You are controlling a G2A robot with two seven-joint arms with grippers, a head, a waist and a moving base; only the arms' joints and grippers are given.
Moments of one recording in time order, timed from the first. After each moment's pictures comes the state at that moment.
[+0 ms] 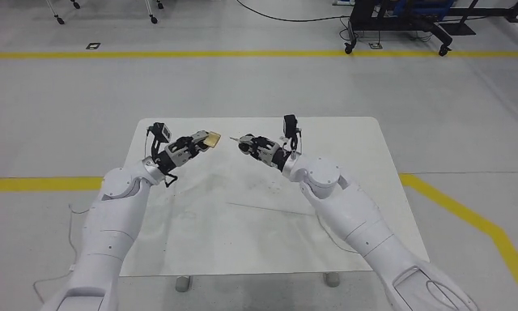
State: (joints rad) left arm 0.95 -1.23 -1.35 -0.91 -0.49 -0.31 -1.02; right arm -0.94 -1.39 0.90 -1.15 0.44 -0.06 0.43
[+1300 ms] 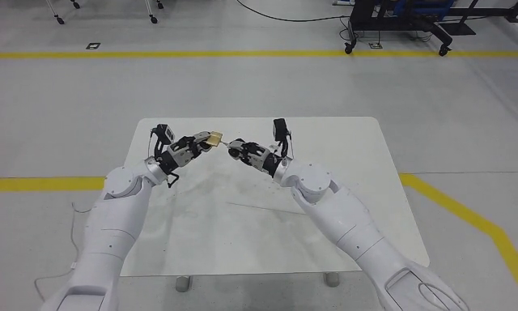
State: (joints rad) left arm 0.94 -1.22 -1.32 -0.89 -0.54 -0.26 -1.03; right arm -0.95 -1.43 0.89 -1.12 0.38 -0.12 0.47
